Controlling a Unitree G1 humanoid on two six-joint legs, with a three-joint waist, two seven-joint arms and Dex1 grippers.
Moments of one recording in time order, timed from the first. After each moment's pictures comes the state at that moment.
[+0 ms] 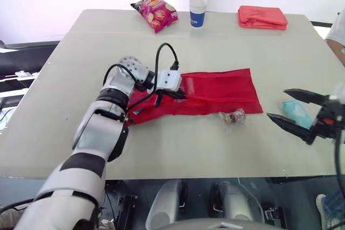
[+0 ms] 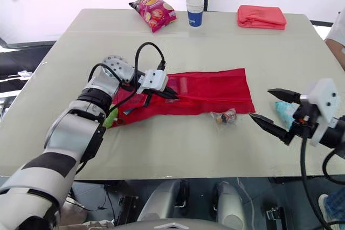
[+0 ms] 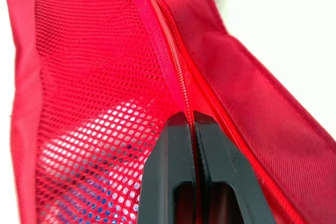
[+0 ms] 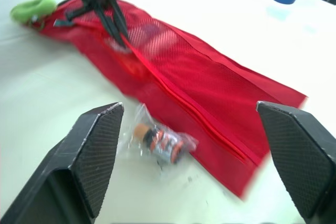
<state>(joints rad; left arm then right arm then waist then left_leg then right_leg) -1.22 0.43 -0.33 1.23 0.13 -0.66 -1.43 0.09 -0.83 -0.63 -0.73 0.75 0.78 0.86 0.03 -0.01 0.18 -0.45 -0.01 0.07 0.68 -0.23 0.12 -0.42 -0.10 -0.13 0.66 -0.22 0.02</state>
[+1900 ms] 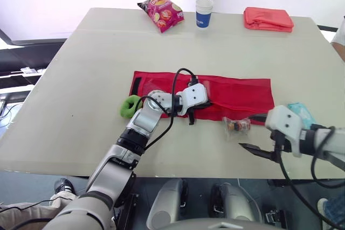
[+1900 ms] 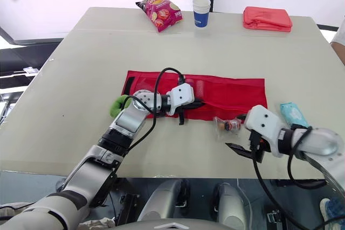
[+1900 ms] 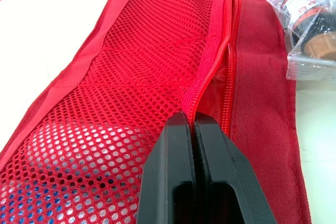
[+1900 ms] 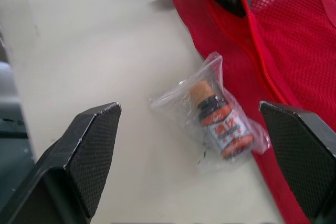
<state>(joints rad) -0.71 0.32 -0.34 0.35 0.05 0.03 -0.98 -0.08 -1.01 0.05 -0.67 0.45 0.66 0.76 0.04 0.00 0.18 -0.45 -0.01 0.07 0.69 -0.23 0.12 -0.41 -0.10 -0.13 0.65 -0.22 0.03</state>
